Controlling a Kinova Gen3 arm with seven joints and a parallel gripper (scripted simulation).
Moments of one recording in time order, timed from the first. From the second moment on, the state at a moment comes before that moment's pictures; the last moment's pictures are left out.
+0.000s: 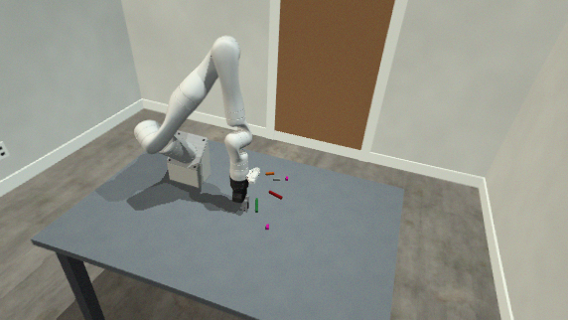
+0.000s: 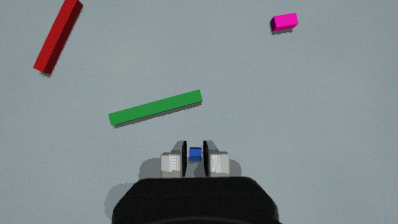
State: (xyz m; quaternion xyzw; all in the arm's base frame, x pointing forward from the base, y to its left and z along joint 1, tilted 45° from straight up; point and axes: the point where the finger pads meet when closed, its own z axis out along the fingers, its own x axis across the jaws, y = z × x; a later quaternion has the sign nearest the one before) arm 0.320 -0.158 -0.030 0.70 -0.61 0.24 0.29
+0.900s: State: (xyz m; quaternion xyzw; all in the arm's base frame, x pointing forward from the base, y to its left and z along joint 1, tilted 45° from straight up) arm 0.317 -0.153 -0.020 0.69 -0.61 0.24 0.30
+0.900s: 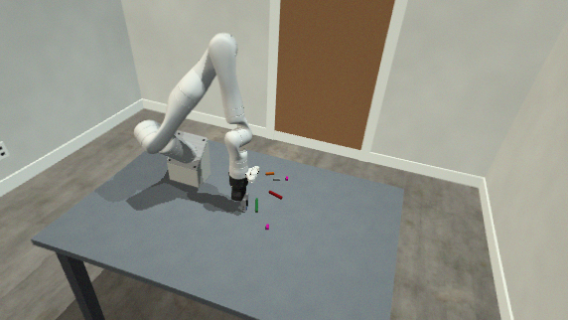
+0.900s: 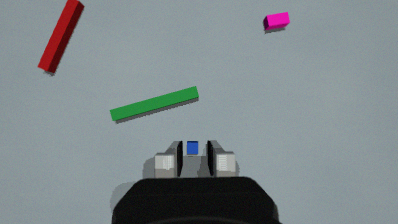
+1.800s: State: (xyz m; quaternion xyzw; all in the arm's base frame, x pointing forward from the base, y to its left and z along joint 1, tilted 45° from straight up) arm 0.320 -0.099 0.033 0.69 -0.61 0.24 0.30
